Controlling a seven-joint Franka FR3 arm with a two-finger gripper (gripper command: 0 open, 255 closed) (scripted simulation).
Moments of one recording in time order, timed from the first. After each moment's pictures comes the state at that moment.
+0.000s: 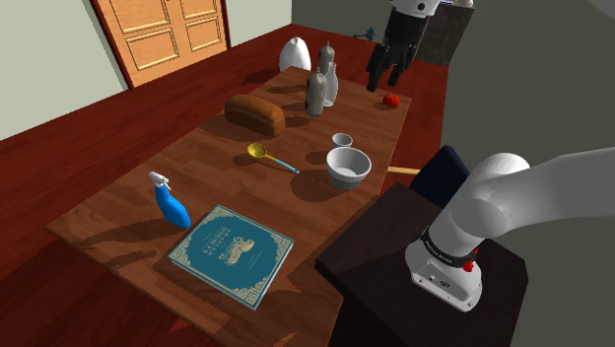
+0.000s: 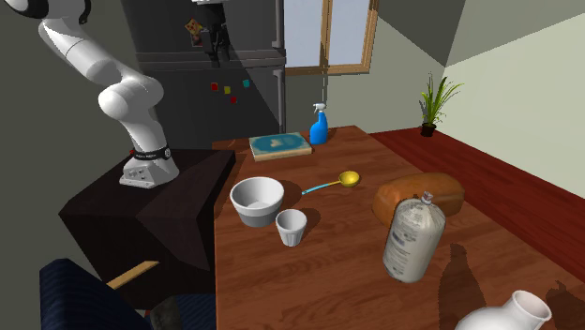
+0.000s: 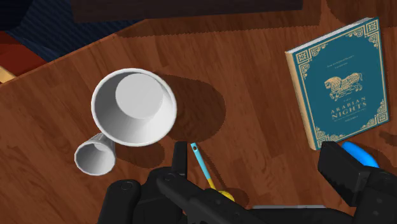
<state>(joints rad) -0.01 -0.75 -0.05 -2.32 0.06 1.62 0.01</state>
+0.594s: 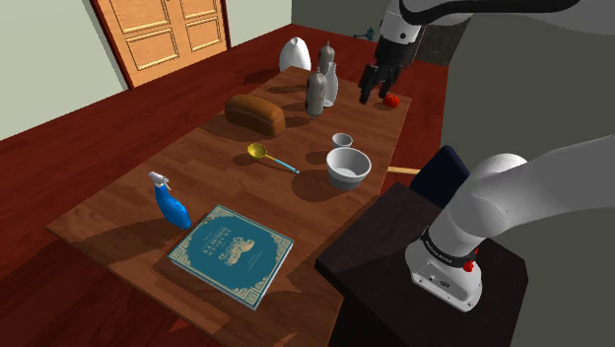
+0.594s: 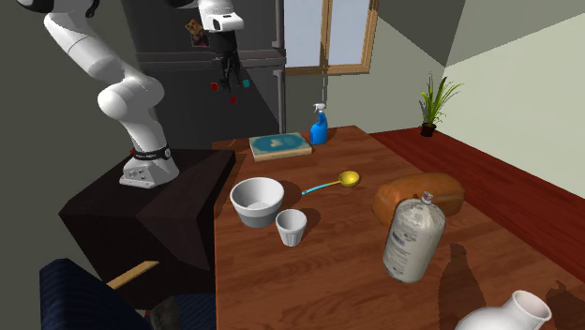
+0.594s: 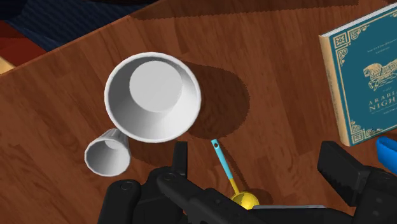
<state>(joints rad) -0.04 -0.62 -0.14 -2.40 0.02 1.82 -0.08</state>
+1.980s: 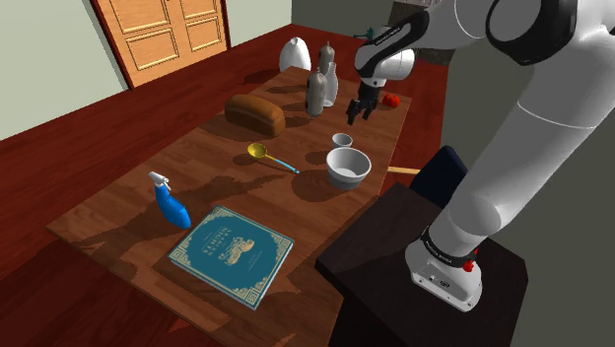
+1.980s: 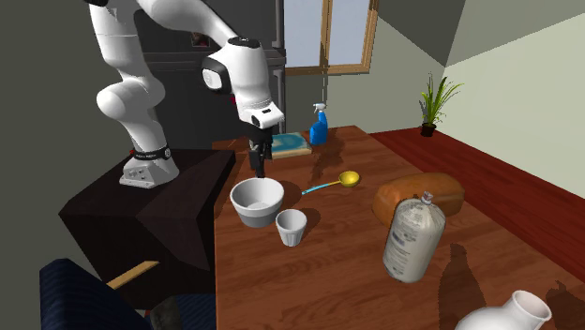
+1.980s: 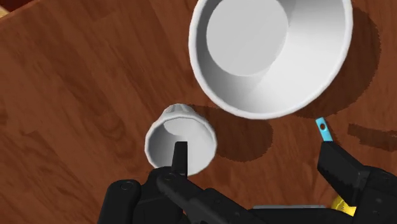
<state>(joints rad) -0.09 0.06 -0.37 -2.25 0.17 2.33 -0.47</state>
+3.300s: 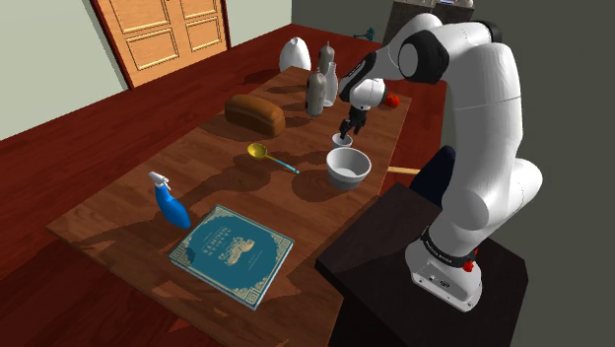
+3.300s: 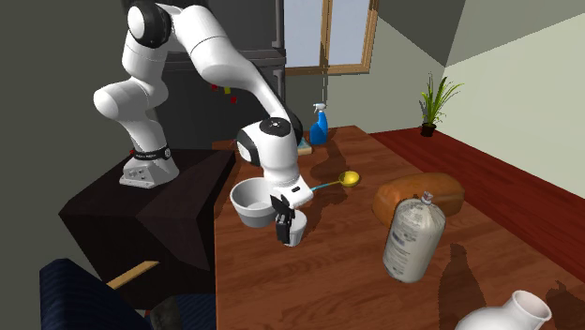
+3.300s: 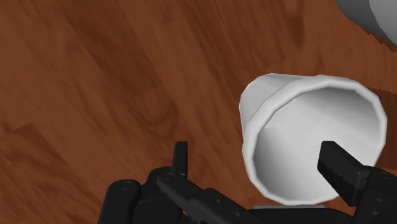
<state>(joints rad) -0.26 0.64 -0.28 -1.86 0.44 2.46 -0.71</state>
